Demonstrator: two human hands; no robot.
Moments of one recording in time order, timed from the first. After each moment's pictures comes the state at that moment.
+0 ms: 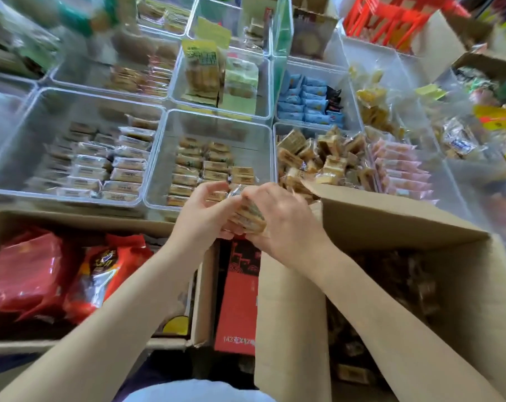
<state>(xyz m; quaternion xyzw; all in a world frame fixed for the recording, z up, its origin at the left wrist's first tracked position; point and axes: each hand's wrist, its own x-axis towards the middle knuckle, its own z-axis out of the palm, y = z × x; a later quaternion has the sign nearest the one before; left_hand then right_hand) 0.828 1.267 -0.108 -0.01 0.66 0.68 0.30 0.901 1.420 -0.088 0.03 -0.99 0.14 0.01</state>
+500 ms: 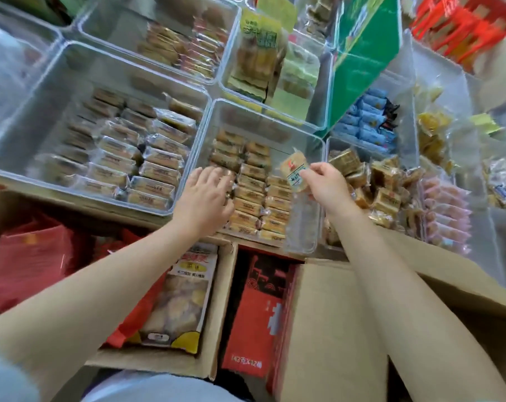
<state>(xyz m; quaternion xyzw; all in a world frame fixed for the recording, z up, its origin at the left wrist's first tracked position) 0.676 1.234 -0.256 0.29 0.94 0.16 0.10 0.716 1.469 -0.168 -0.38 -0.83 0.42 -0.06</state>
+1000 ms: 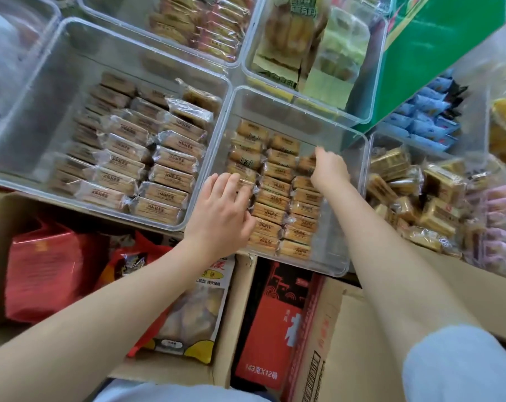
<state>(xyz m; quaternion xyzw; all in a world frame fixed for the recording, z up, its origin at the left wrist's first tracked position) 0.676 1.237 -0.265 0.30 0.94 0.14 0.05 0.623 1.497 -0.277 -0.24 -0.95 0.03 -0.18</state>
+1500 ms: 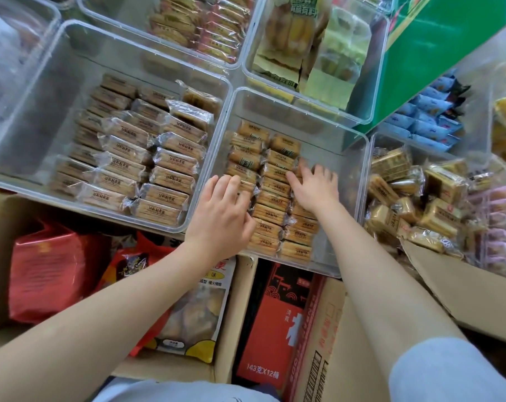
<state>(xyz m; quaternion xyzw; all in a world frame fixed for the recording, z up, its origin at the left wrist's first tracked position) 0.678 1.237 -0.268 0.31 0.94 0.12 0.04 0.649 1.486 -0.311 -0.19 -0.95 0.03 -0.24</state>
